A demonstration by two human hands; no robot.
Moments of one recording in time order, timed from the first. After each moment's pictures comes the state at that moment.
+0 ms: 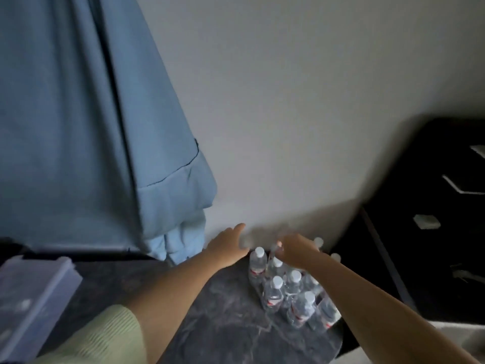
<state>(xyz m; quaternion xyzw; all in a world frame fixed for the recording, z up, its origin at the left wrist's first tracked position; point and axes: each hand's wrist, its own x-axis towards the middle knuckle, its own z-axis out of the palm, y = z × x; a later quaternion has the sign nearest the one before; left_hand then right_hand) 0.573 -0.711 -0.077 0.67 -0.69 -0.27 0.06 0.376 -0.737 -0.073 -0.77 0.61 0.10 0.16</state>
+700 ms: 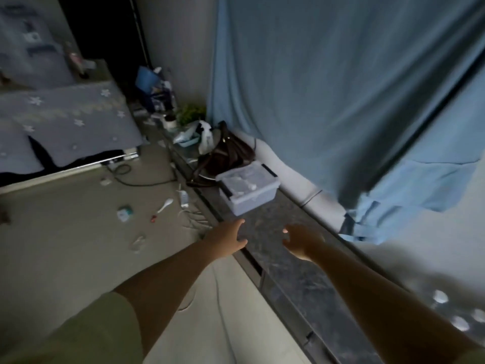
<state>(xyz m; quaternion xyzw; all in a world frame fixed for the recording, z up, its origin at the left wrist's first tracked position) 0.757 -0.290 -0.075 0.92 -0.31 -0.19 0.16 0.656 -0.486 -0.067 -0.97 0.18 0.15 0.10</state>
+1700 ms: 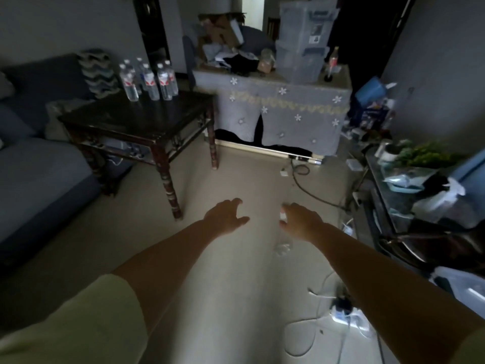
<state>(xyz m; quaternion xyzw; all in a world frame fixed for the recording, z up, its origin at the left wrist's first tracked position) 0.925 0.203 -0.051 0.97 0.12 -0.08 0.21 0.997 0.003 -0.036 -0.95 -0.27 0.15 0.01</state>
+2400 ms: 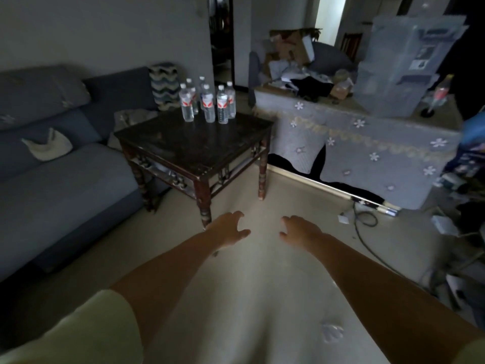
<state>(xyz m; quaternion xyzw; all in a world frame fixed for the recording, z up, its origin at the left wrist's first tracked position) 1.106 0.439 -0.055 0.94 0.24 -0.08 0.22 1.236 0.273 -0.049 -0.90 -0.39 0.18 -0.01</state>
